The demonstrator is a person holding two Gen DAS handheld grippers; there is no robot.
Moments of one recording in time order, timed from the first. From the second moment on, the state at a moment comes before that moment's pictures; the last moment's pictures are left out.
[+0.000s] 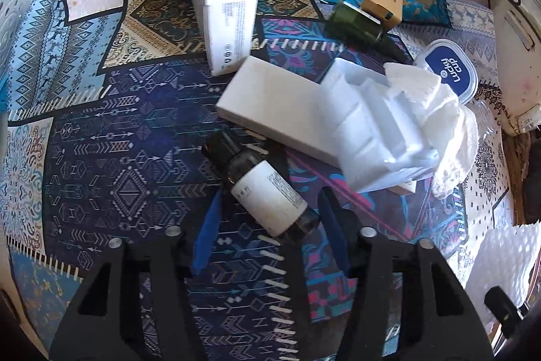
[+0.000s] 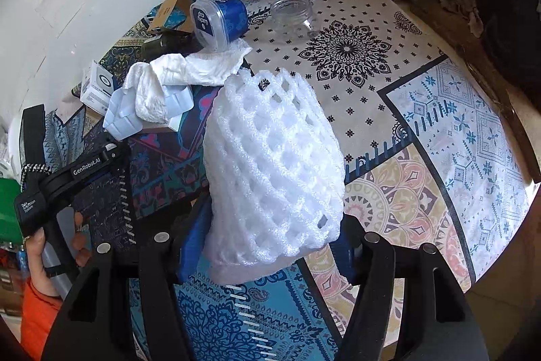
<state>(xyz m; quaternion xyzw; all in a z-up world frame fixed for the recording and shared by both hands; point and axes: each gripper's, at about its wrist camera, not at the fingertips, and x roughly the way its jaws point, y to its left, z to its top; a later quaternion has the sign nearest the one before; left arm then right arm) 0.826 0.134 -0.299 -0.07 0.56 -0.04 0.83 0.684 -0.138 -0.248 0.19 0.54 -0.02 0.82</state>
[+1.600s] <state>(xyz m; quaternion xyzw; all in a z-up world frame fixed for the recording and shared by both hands) 0.443 0.073 -0.169 -0.09 0.44 0.02 0.89 0.481 -0.151 -0.185 0.09 0.46 0.20 0.86</state>
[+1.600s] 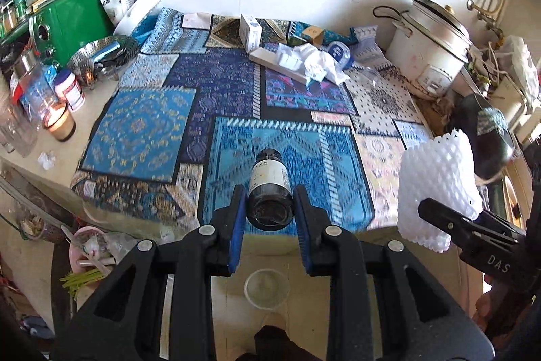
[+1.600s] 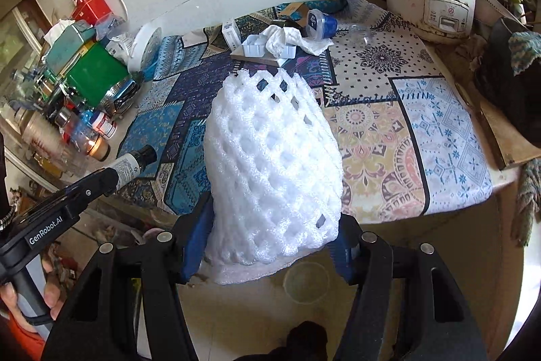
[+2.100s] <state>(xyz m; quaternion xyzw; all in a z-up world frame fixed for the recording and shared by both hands) 0.342 0.062 -0.246 -0.08 0.50 -0.03 0.86 0.385 -0.138 -0.256 0.07 0.52 0.16 0.84</state>
